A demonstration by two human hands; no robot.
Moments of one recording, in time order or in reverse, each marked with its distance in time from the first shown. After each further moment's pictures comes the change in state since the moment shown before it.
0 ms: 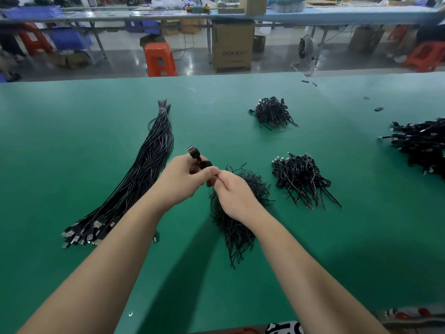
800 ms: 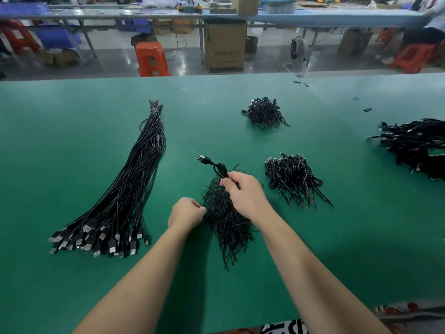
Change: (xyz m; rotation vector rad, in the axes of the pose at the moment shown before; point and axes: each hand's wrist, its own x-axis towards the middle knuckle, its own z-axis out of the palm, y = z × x) left_hand 0.015 -0.107 0.076 0.368 0.110 -0.613; right_hand -0.001 0.033 -0.020 0.003 0.137 0.124
